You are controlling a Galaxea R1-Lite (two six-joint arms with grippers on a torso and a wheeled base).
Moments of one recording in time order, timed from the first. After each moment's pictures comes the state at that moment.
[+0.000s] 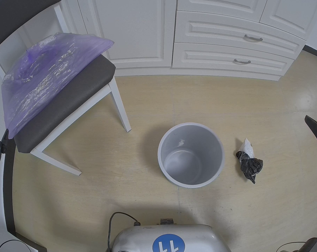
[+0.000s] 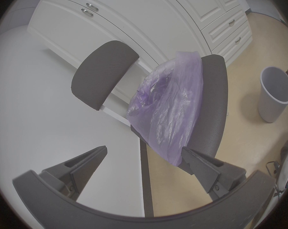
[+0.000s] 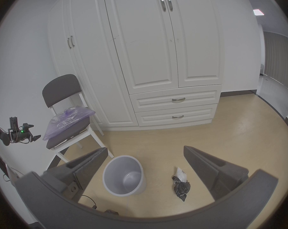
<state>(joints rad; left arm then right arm) 0.25 1.07 -0.40 -0.70 0.17 0.69 0.26 0.86 -0.53 -0.40 -0.07 0.07</state>
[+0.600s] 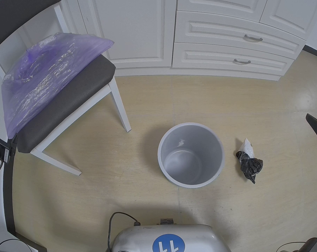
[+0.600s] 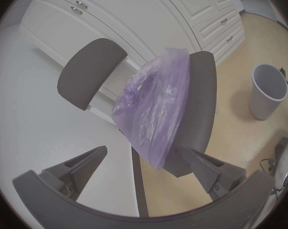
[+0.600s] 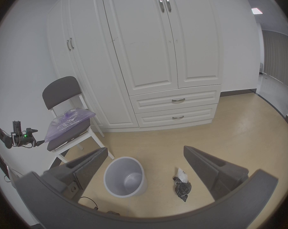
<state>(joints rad) 0.17 1.13 -0.39 -0.70 0.18 0.69 0.26 0.85 -0.54 -0.40 -0.06 0.09</state>
